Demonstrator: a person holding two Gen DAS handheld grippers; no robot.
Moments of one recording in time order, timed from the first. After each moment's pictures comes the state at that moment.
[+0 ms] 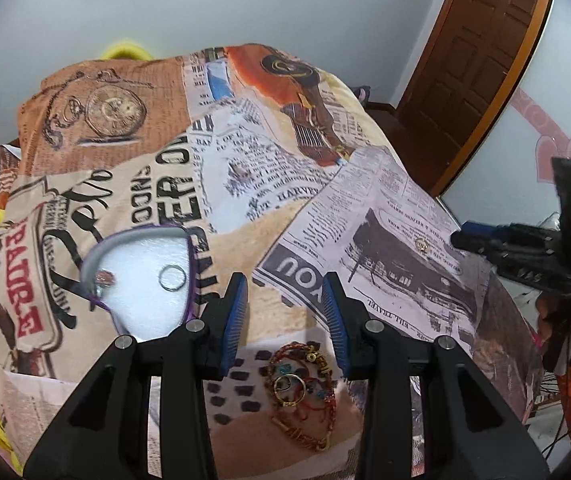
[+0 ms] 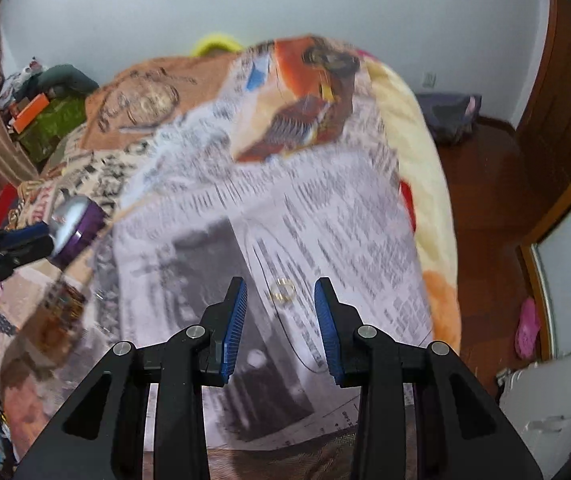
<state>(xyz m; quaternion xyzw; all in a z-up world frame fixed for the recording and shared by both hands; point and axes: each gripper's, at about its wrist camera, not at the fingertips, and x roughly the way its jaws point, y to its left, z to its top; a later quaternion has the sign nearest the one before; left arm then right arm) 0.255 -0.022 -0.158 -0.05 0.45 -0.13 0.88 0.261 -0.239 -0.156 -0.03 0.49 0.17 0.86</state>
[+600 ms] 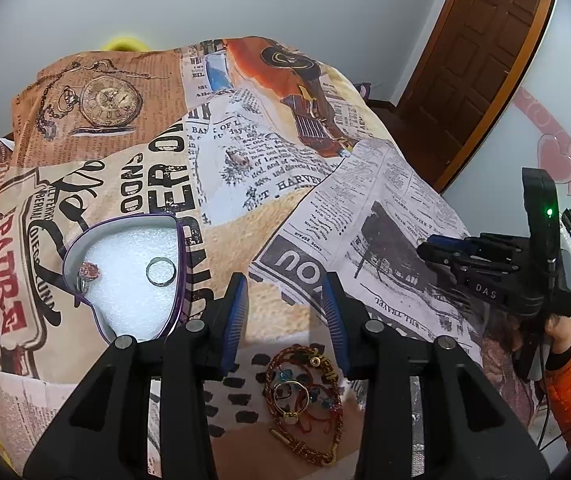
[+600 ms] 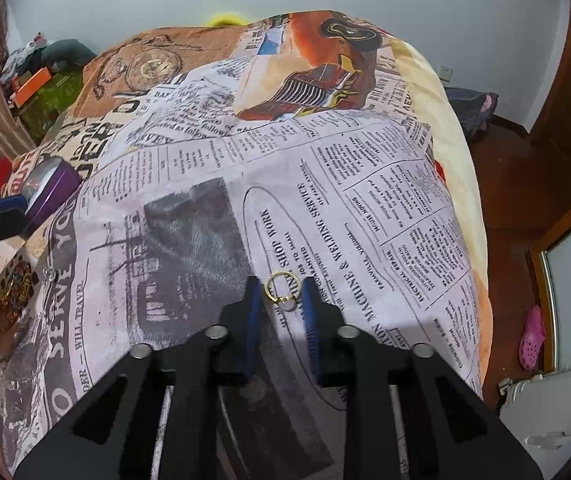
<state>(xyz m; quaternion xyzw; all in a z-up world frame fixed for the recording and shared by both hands) 0.259 -0.023 -0.173 -0.05 0.45 -0.13 0.88 0.261 -0.226 -0.191 -0.06 0.48 0.18 0.85</state>
